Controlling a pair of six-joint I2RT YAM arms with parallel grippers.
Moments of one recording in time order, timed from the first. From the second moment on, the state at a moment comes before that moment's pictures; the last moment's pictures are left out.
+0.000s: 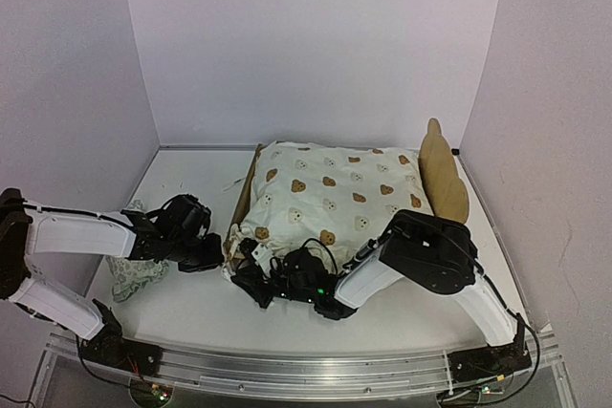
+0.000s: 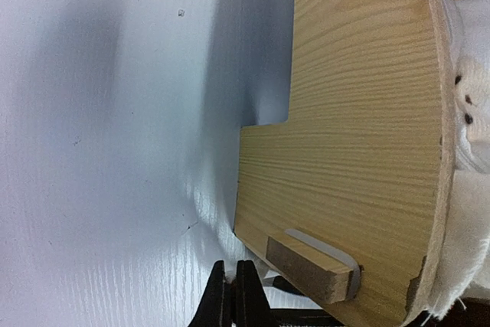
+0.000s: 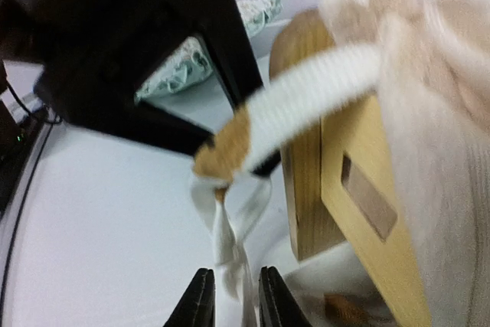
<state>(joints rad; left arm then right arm) -0.75 1.35 0.63 -0.23 -0.03 -0.82 1.16 2.42 1.24 0.97 -0.07 0.16</state>
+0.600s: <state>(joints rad) -0.75 1.29 0.61 -0.23 -0.05 -0.82 1.15 2.07 1.18 0.29 -0.07 0.23</state>
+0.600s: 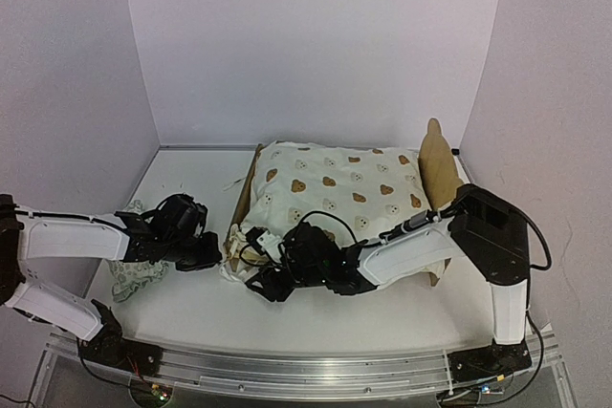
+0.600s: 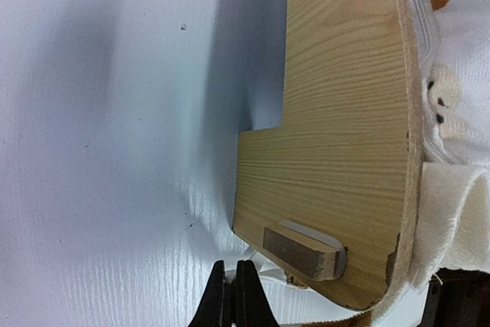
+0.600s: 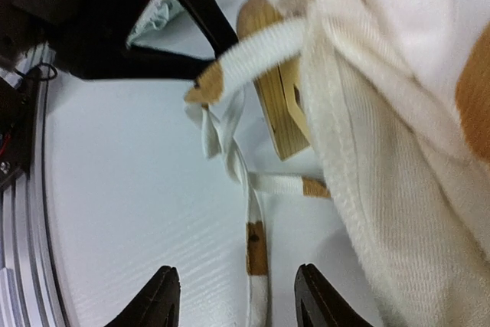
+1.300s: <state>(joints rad) -0.75 1.27 0.59 -0.23 -0.05 -0.82 1.18 2.25 1.45 0.04 0.00 0.16</state>
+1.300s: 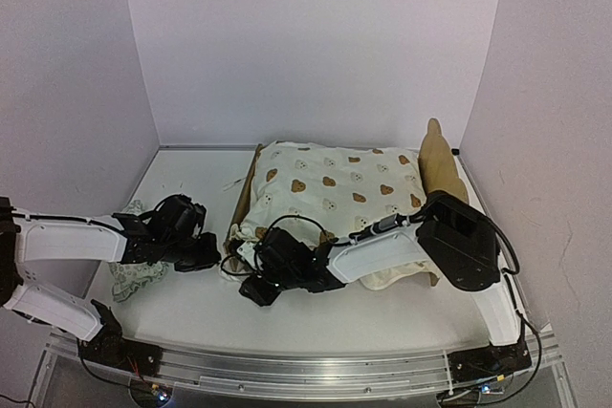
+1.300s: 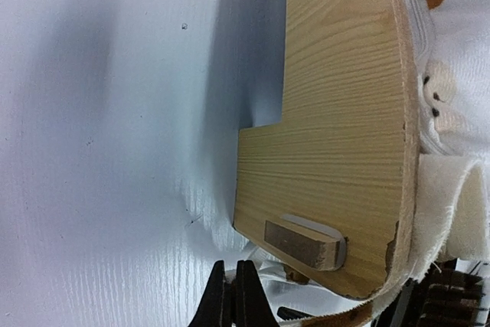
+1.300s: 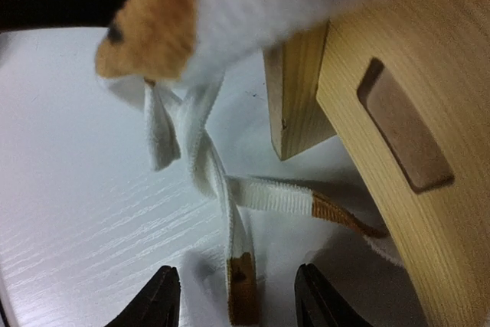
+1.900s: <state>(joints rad) -0.75 1.24 0.59 -0.23 -0.05 -0.82 1.26 2.28 1.47 0.06 0.27 0.01</state>
